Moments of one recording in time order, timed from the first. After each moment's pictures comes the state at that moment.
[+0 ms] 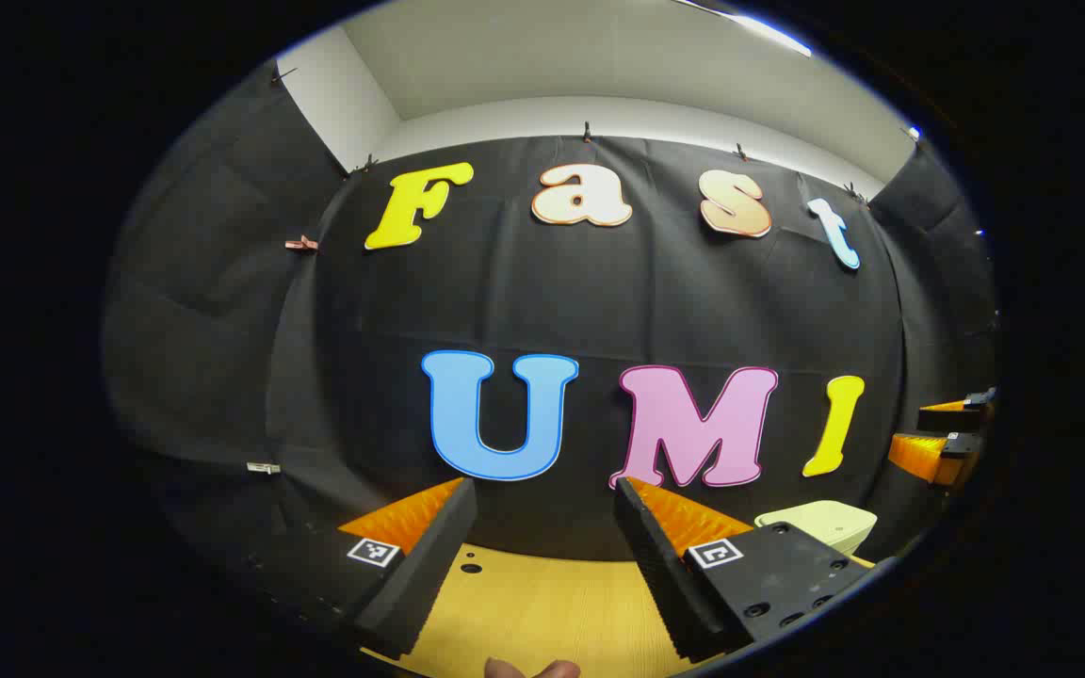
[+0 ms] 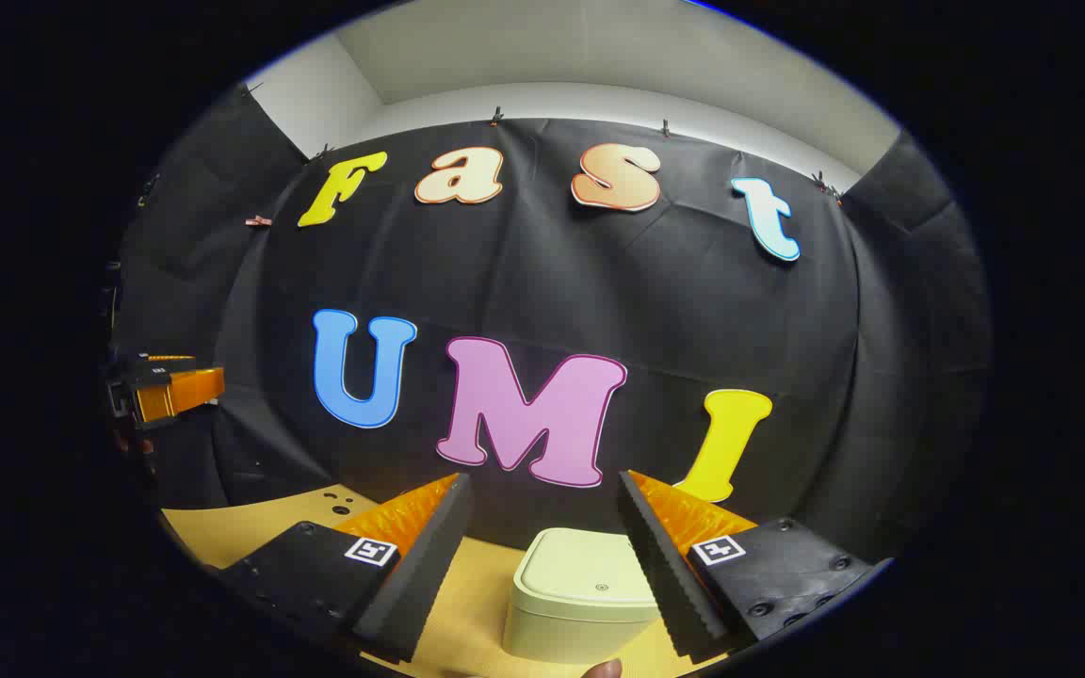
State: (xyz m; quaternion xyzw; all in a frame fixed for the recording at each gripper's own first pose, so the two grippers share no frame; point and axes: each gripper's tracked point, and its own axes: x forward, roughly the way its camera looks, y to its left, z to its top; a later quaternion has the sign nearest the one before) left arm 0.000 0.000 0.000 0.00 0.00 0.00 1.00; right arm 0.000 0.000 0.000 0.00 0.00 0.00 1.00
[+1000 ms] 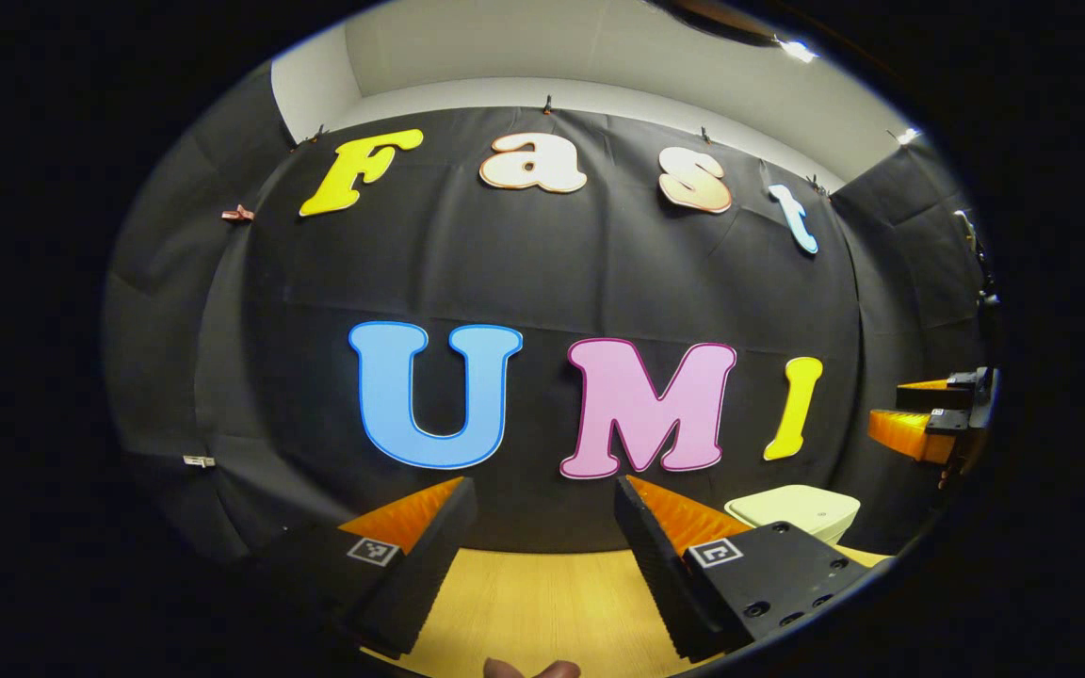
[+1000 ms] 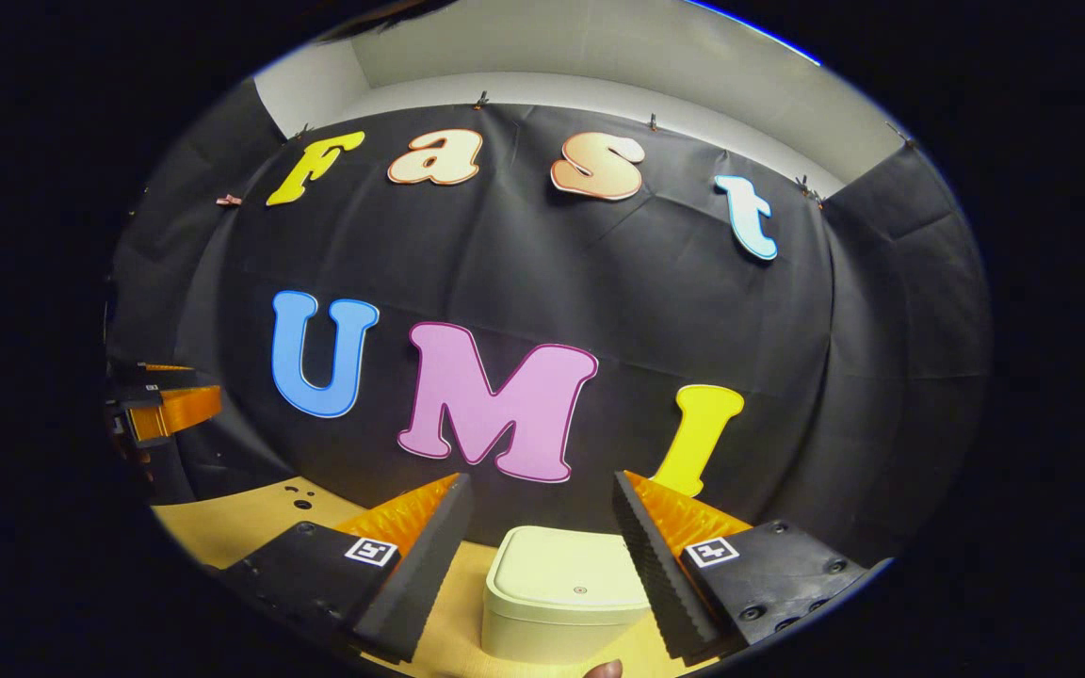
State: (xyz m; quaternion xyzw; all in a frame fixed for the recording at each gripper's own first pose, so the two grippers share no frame) left arm 0.049 -0.033 -0.030 0.00 0.02 -0.09 1.00; right arm 0.023 -0.008 -0.010 -0.02 0.02 -0.05 1.00
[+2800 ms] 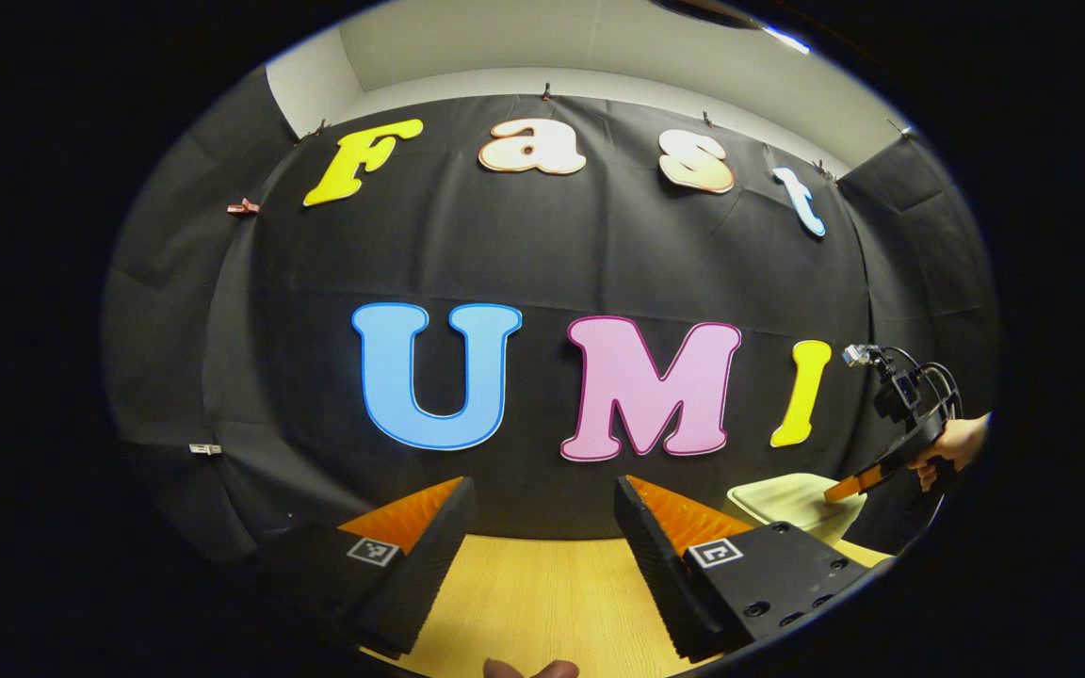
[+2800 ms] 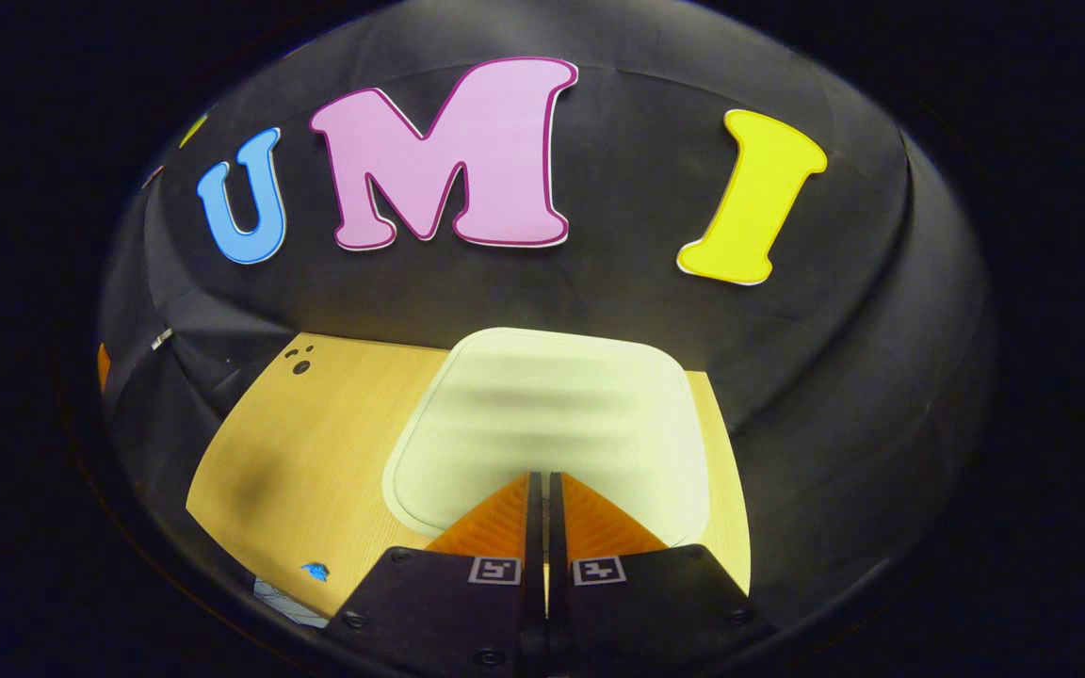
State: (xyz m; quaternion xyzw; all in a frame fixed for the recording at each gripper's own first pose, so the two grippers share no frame) left arm 0.042 -0.045 -0.054 0.01 0.05 -0.07 1.00; right arm 0.089 -0.069 -0.235 0.07 0.40 0.00 0.91
